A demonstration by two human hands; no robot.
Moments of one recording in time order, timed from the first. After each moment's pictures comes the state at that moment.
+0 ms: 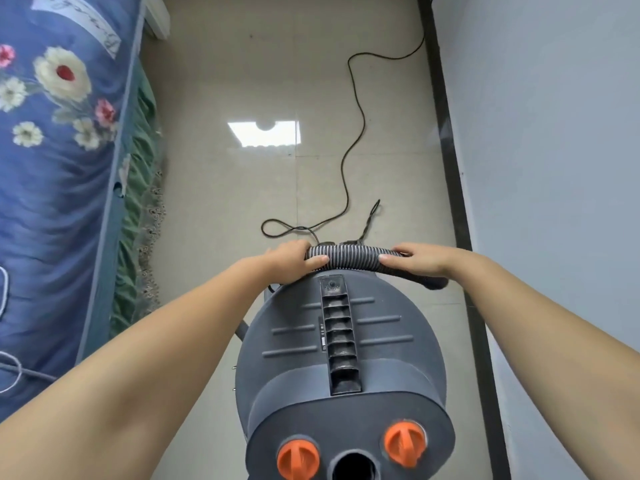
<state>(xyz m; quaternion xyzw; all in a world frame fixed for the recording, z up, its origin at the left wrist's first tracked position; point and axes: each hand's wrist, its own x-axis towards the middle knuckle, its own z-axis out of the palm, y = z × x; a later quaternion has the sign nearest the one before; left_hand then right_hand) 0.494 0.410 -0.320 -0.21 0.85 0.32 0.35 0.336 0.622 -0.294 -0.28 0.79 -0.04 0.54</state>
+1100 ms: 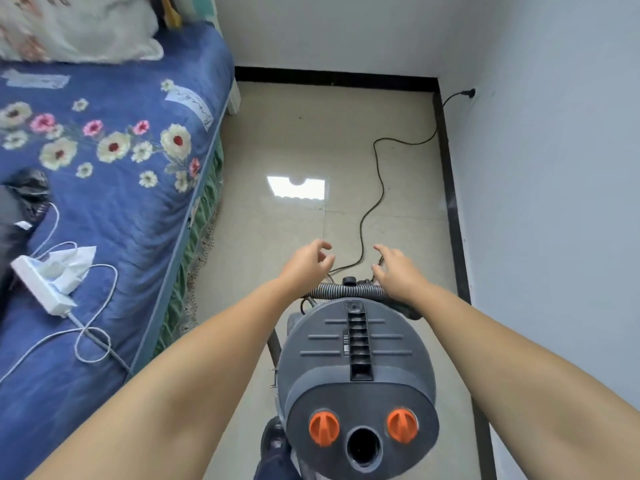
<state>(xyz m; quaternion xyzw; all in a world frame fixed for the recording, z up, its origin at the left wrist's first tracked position) 0.537 0.418 -0.163 -0.34 0.83 0.44 0.09 0.406 0.564 -0.179 -0.32 0.88 -0.12 0.33</state>
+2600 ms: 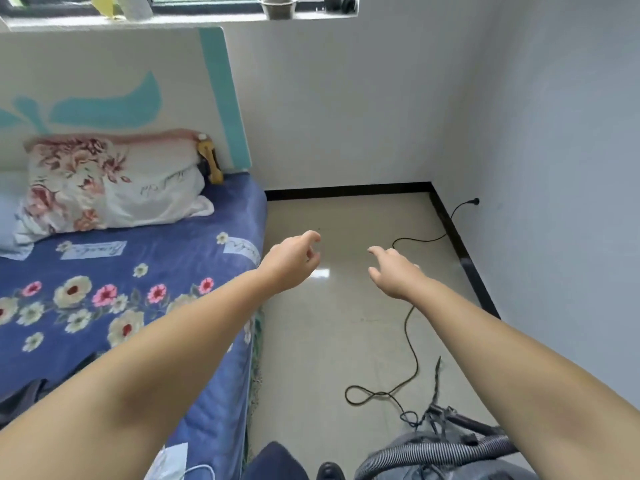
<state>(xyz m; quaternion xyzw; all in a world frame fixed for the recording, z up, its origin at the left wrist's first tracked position) 0.491 0.005 0.033 -0.15 0.96 0.23 -0.02 0.372 0.193 0.011 -0.30 0.92 -0.09 0.23</state>
